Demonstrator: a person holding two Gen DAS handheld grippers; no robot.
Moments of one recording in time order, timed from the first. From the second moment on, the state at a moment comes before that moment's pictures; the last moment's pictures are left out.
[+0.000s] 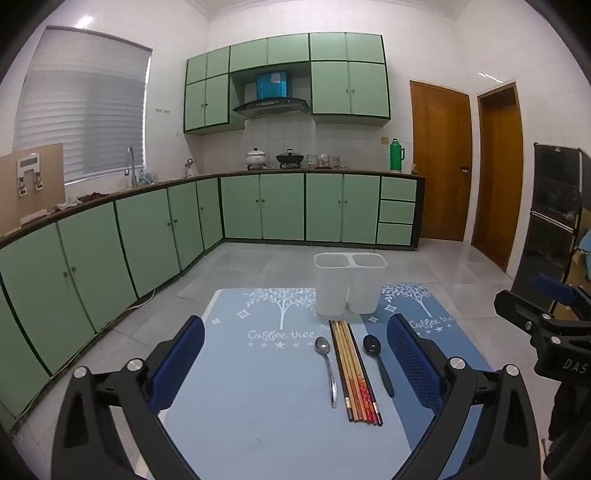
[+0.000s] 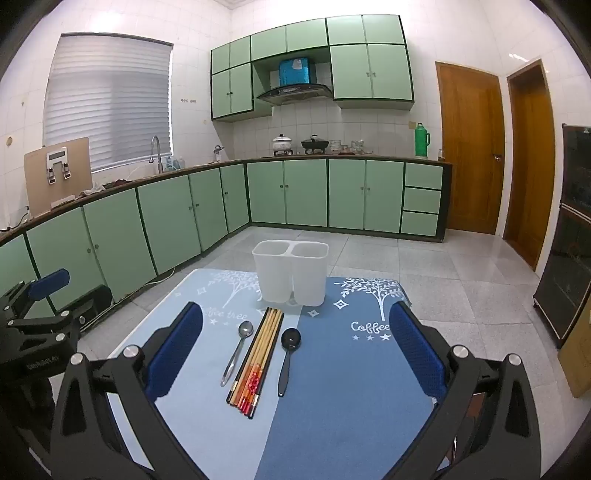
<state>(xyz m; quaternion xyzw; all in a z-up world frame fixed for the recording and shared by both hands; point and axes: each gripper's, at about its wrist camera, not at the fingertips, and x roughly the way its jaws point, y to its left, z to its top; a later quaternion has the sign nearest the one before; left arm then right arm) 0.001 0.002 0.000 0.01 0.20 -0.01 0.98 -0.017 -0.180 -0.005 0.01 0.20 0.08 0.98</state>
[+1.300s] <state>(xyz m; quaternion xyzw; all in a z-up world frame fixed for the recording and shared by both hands) 0.004 0.000 -0.004 0.02 0.19 0.00 0.98 -0.015 -0.188 -0.013 0.01 0.20 0.08 0.98</state>
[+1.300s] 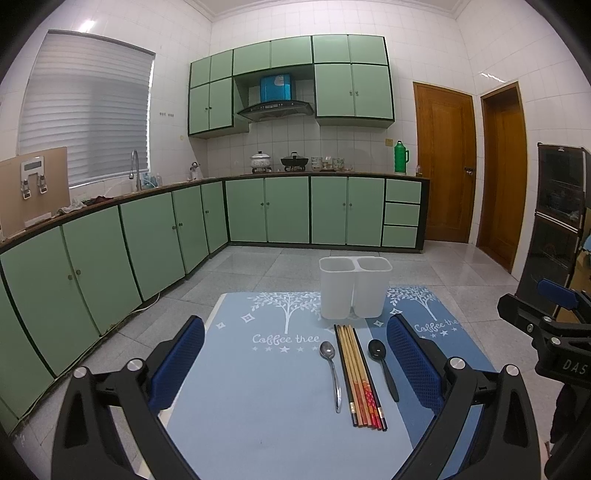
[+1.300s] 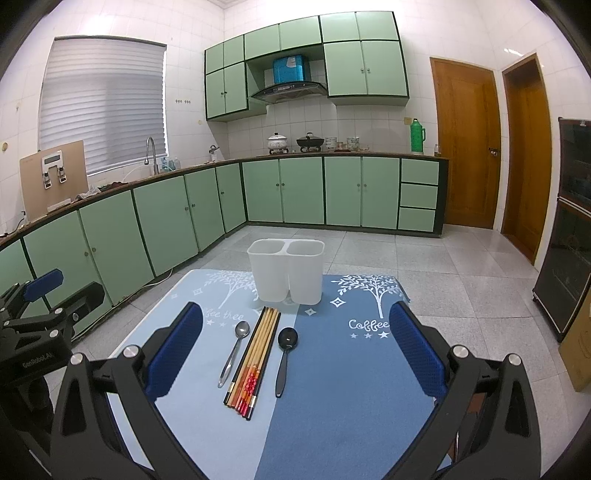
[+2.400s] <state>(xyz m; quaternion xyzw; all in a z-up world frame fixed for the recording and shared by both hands) 0.002 -0.001 -0.001 0.02 0.19 0.00 0.98 -0.009 -0.188 -0.017 0.01 0.21 0.08 0.98</state>
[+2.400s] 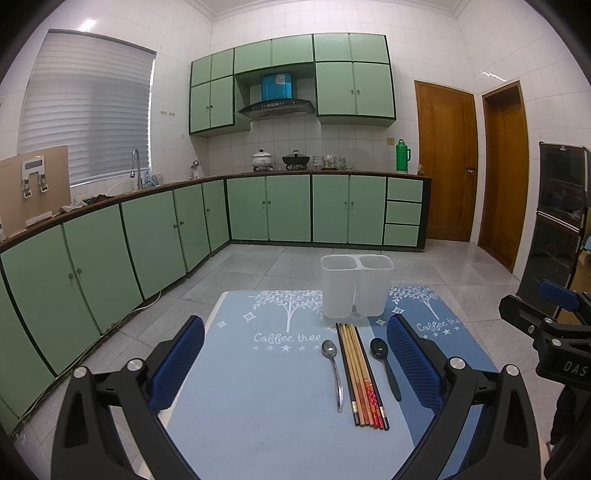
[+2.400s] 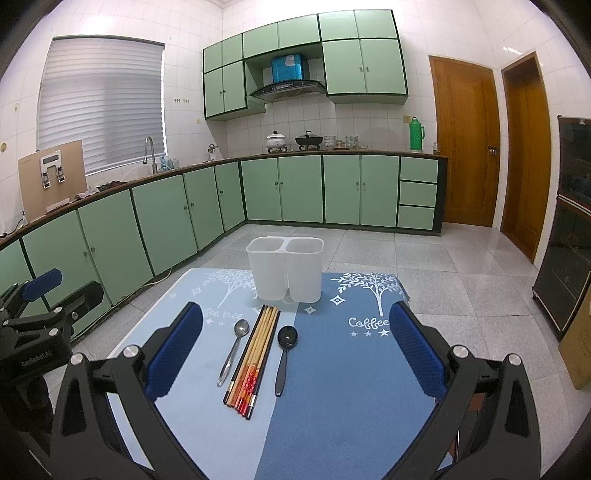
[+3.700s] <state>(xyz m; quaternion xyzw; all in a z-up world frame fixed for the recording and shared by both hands) 0.104 0.012 -0.070 0.02 0.29 0.02 0.96 0.102 -0.171 -0.092 0.00 0.31 0.05 0.95</state>
